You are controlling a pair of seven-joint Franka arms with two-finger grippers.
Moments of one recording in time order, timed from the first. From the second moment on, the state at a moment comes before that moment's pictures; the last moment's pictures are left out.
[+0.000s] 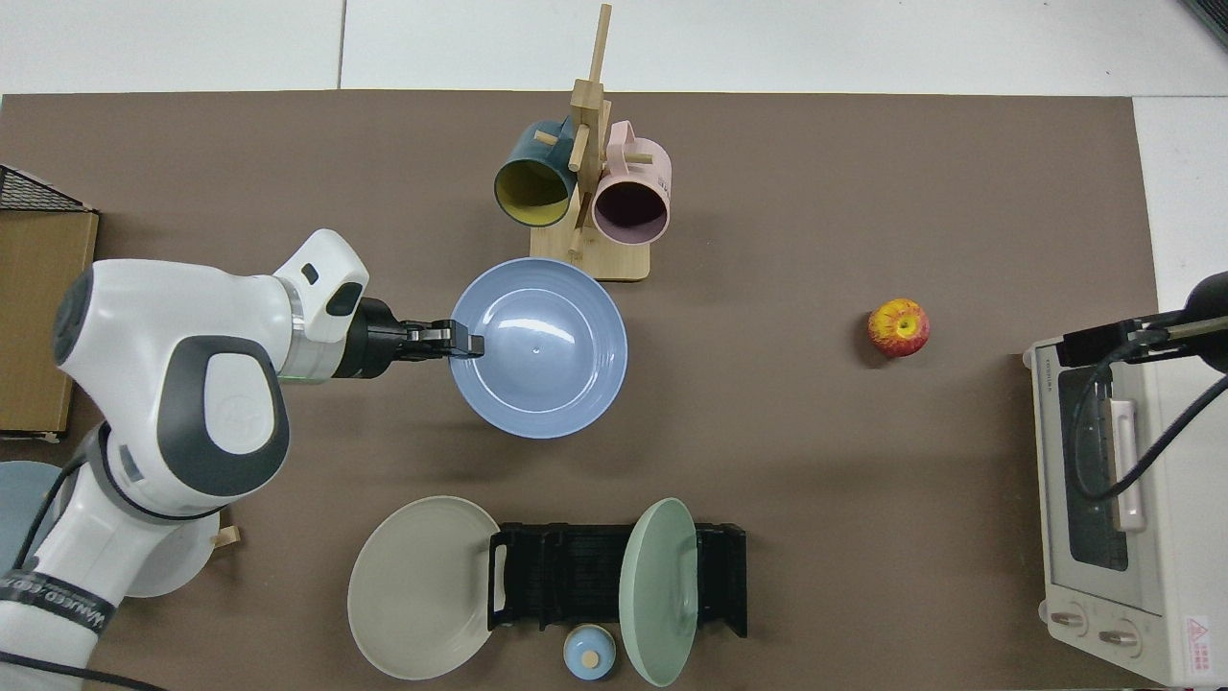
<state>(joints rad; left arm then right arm) -0.02 0.09 -0.24 -2.05 -0.76 2.21 0.22 0.03 -0.08 -0.09 -1.76 -0.02 1.69 -0.15</state>
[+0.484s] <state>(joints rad) -0.02 0.19 -0.33 -2.05 -0.76 2.35 0.17 0.03 -0.08 -0.09 -1.76 -0.02 1.69 -0.15</state>
